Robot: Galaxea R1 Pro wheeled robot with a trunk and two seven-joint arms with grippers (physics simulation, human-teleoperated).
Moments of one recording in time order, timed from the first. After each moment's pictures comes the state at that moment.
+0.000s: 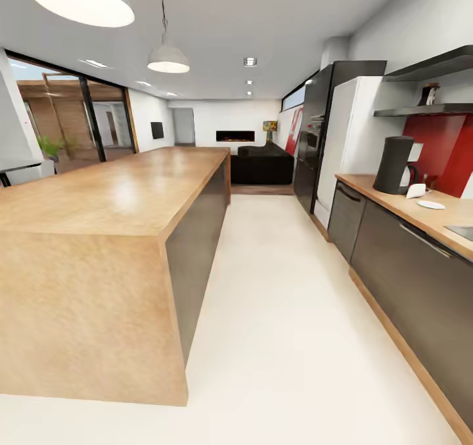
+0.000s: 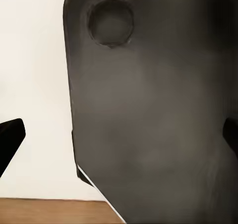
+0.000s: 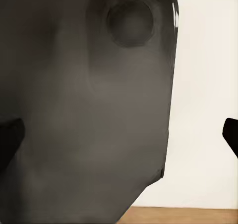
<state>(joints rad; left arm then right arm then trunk) 0.00 0.00 0.00 0.00 0.00 0.00 0.00 0.00 0.00 0.00 0.00 0.00 0.00 0.00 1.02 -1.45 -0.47</state>
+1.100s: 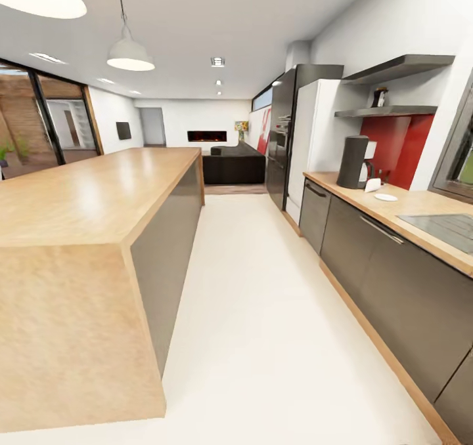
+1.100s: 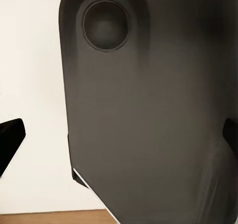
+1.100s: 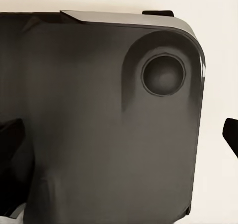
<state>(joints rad) 0.00 -0.01 0.00 0.00 0.01 -0.01 0.00 0.00 0.04 -0.01 -0.07 0.00 -0.02 0.00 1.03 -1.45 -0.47</state>
